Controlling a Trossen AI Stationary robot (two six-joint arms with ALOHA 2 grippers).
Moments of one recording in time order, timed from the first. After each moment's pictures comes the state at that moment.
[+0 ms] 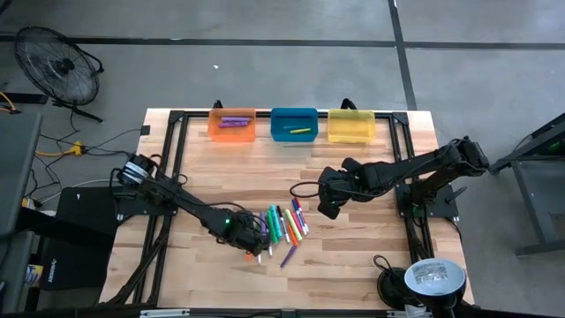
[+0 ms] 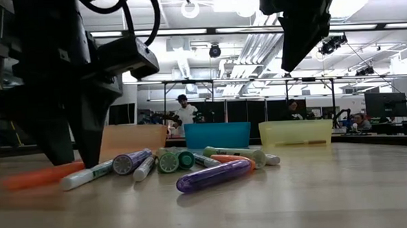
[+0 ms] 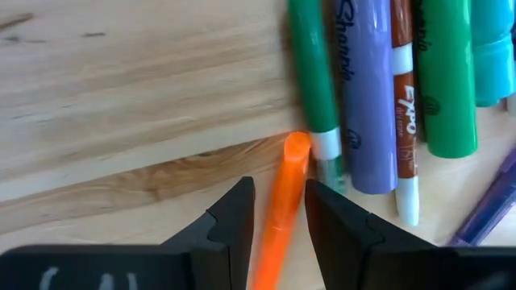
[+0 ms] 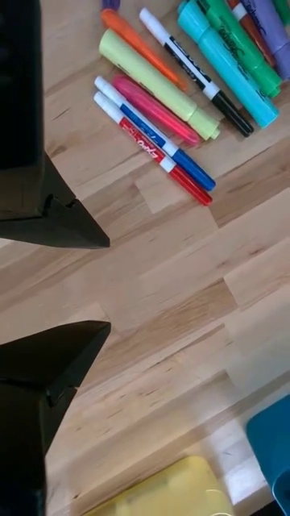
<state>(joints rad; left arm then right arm) -0.47 1.81 1.06 -0.48 -0.06 -1.86 0.20 1.51 1.21 -0.97 0.38 0.67</state>
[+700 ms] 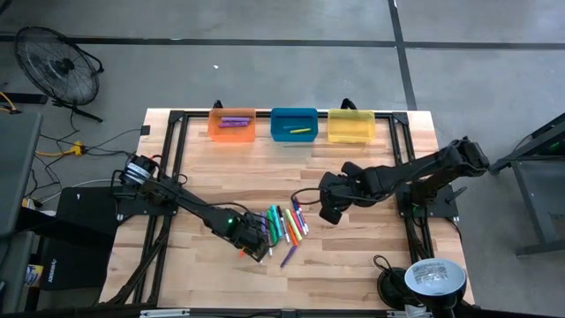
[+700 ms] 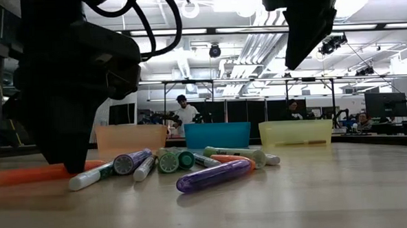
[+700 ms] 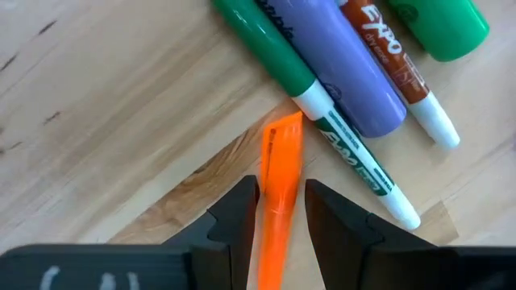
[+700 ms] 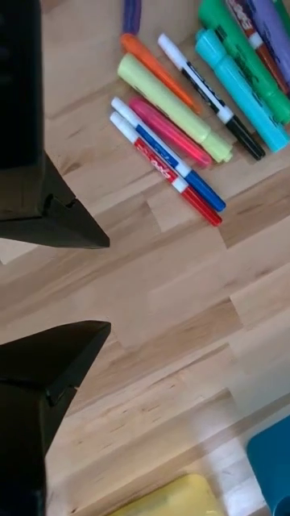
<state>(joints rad) -0.47 1.85 1.07 -0.56 0.04 -1.39 0.25 1.51 1.21 -0.97 0.37 0.68</state>
